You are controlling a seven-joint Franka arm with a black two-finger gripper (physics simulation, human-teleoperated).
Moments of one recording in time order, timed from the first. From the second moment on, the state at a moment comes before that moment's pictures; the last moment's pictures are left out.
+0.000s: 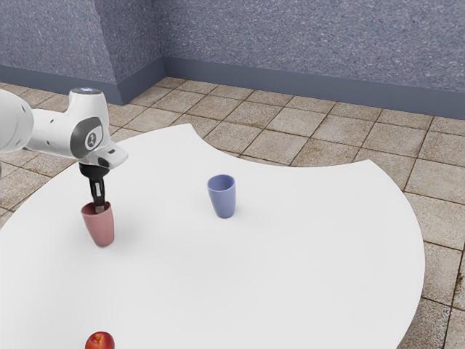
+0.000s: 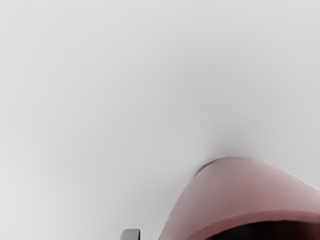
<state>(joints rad) 0.12 0.39 0.22 -1.85 0.08 2.12 1.00</state>
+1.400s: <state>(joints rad) -0.21 0.50 0.25 -1.29 0.06 1.95 1.01</state>
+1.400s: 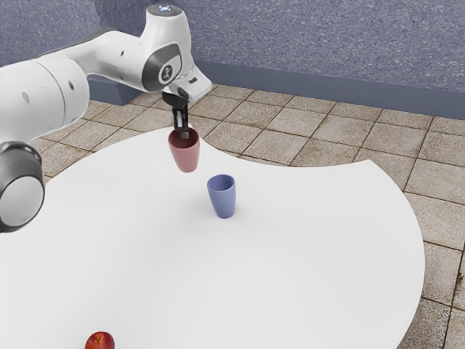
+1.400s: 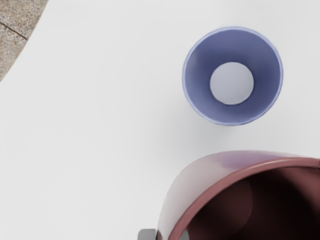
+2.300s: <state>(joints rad) -0.30 0.66 0.29 -1.14 0.04 1.91 1.04</state>
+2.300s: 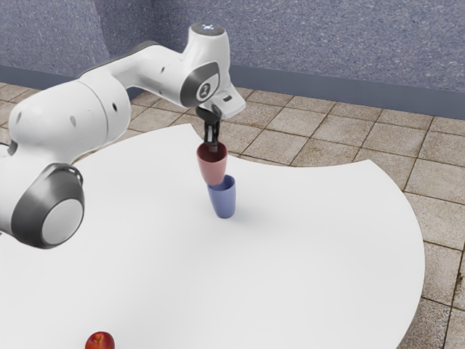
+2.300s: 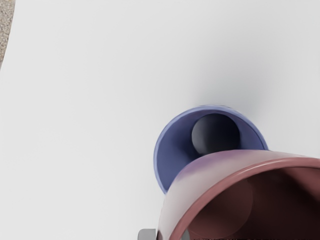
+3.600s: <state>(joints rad) -0.30 0.70 0.29 -1.13 0.02 1.91 1.09</state>
